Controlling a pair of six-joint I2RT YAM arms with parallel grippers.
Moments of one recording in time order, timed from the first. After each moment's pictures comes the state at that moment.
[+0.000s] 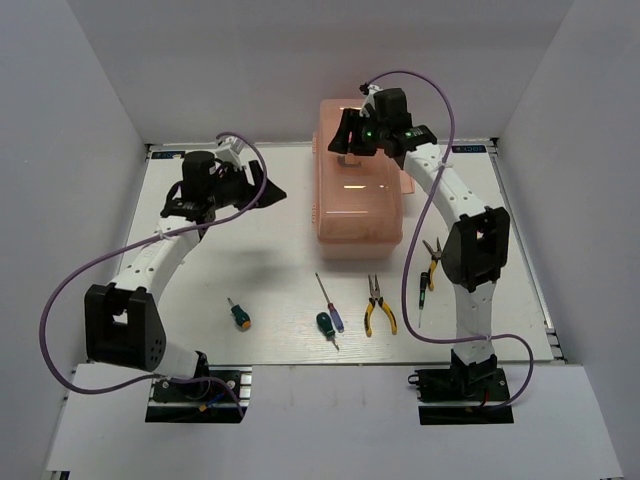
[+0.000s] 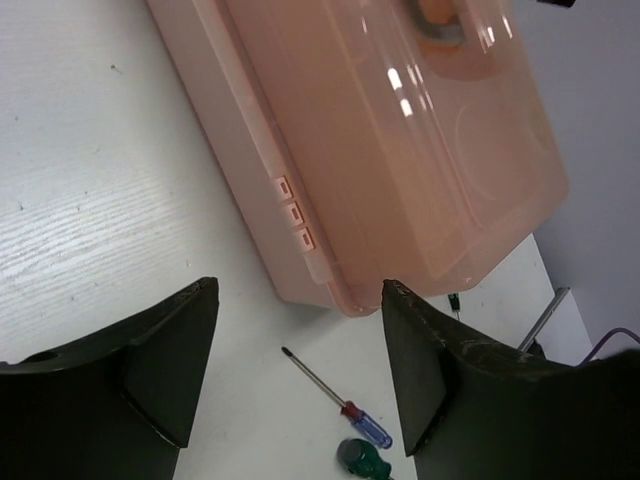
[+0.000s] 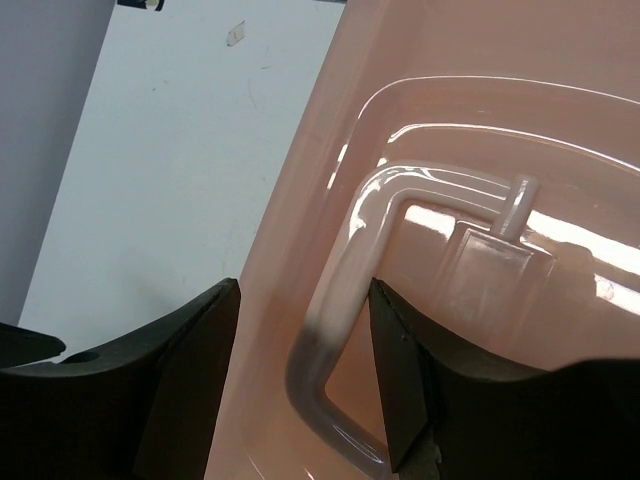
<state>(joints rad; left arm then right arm) -0.18 1.43 1.11 -0.13 0.58 -0.40 0.42 2.10 2.06 -0.49 -0.34 0.37</state>
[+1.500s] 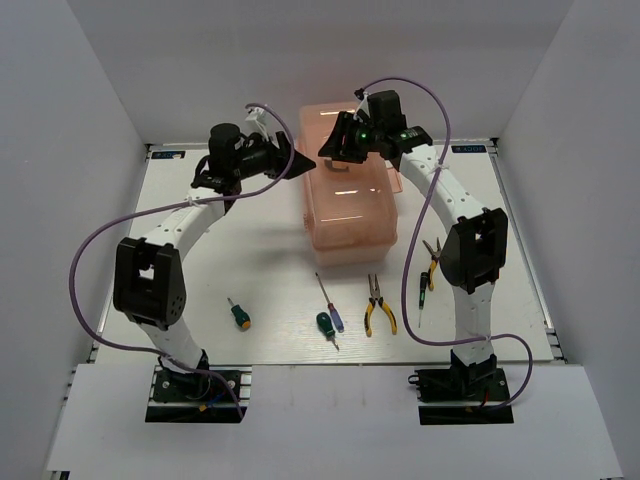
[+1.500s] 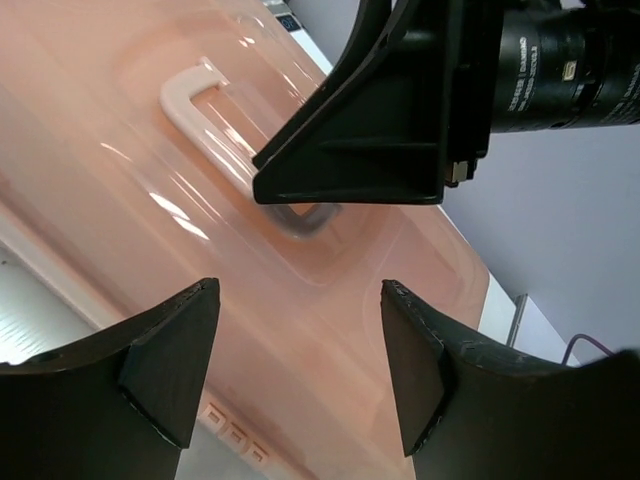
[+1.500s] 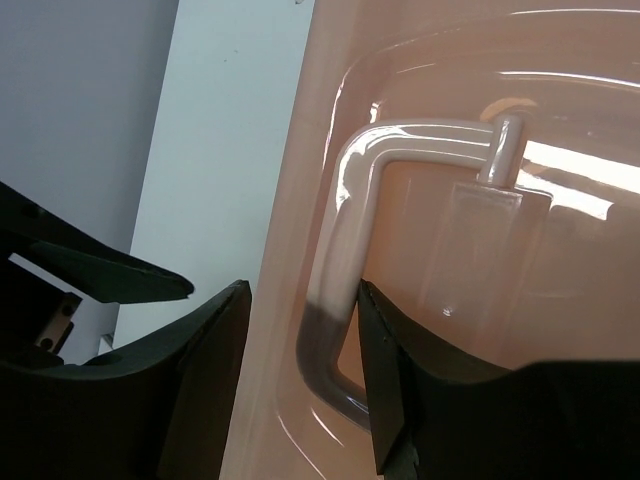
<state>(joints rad) -0.27 1.72 1.37 0.18 0.71 -0.47 0.46 2.08 2.06 -0.53 -0.41 0.55</state>
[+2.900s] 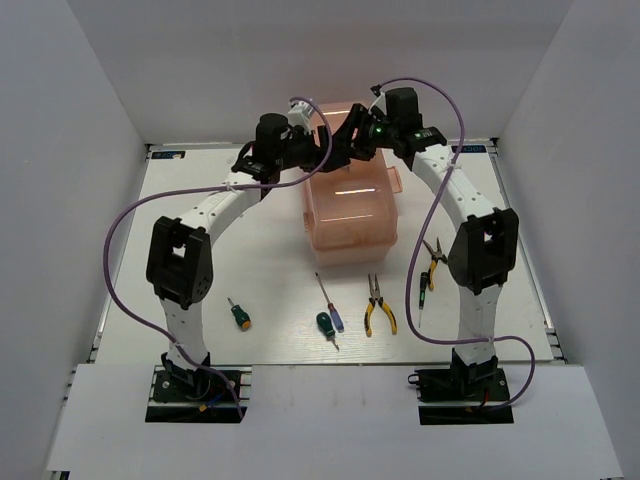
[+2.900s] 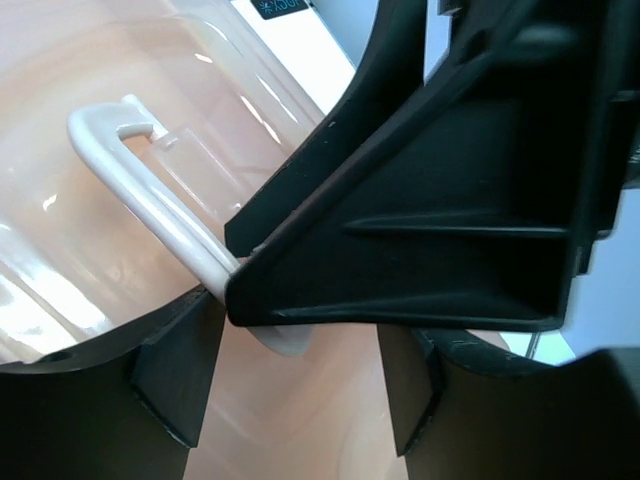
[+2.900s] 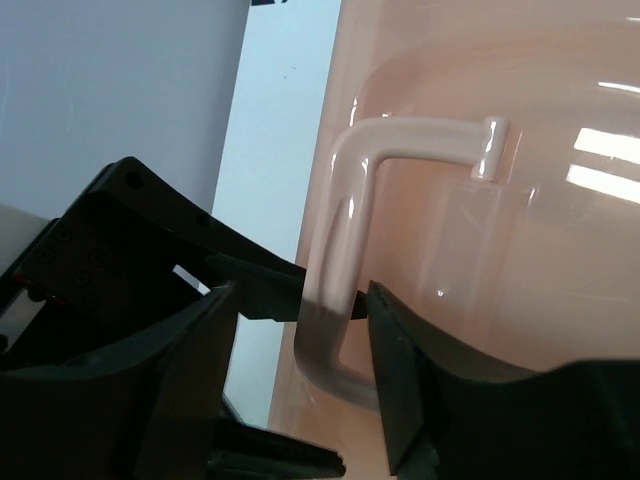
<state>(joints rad) -0.43 1.94 1.65 0.04 0.53 -0.47 0.39 2.05 1.99 -0.43 -0.55 0.68</state>
